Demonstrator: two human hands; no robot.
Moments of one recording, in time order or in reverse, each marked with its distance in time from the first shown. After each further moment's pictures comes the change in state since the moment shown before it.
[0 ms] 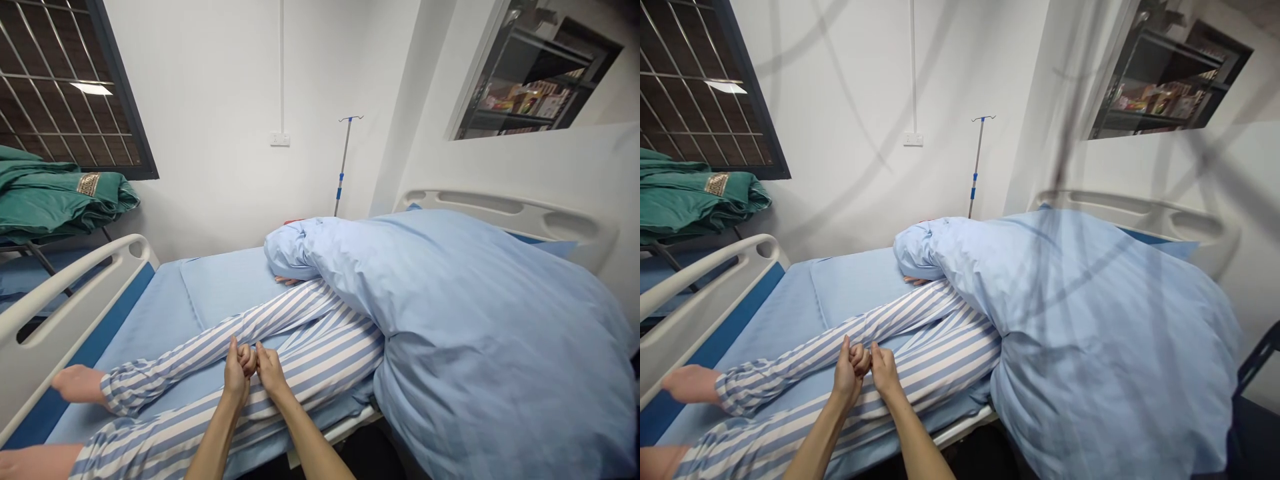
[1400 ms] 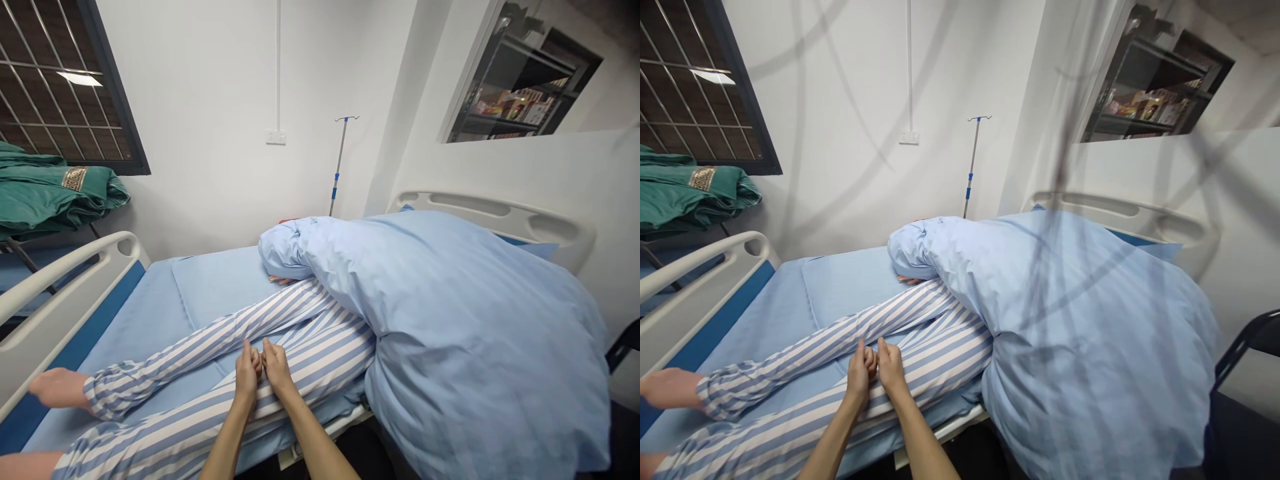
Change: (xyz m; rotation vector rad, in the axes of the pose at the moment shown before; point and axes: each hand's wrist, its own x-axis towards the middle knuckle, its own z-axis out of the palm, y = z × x) left_hand 0.006 -0.049 0.014 0.262 0.133 0.014; right_hand -0.001 -0.010 -0.034 -0.047 0.128 -0.014
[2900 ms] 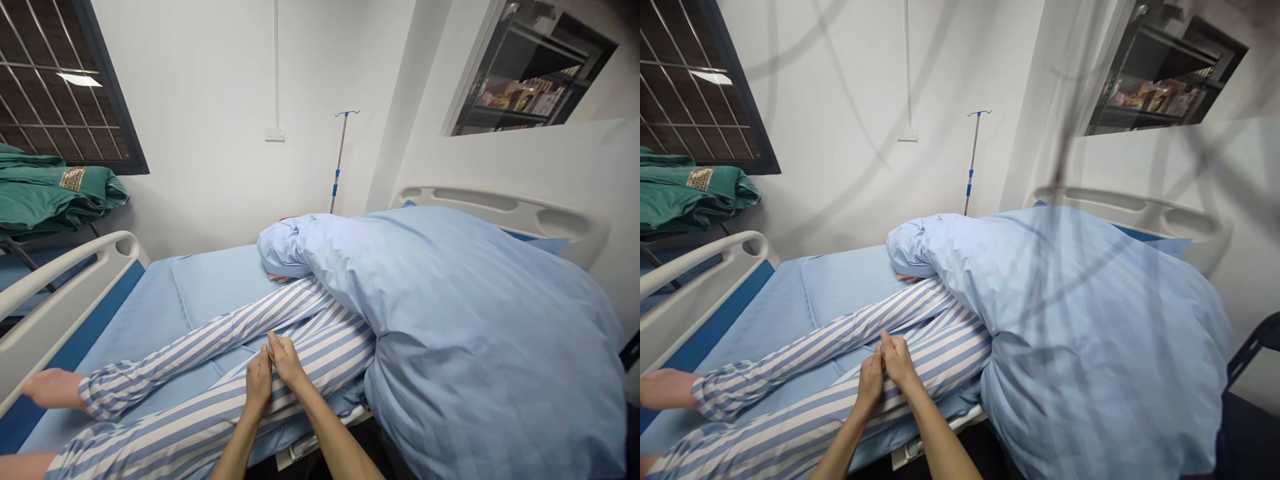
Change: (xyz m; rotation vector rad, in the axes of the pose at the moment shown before) left_hand -0.005 -0.025 0.015 0.557 0.034 0.236; right_hand 0.004 -0.029 -0.038 -0.072 -0.163 -0.053
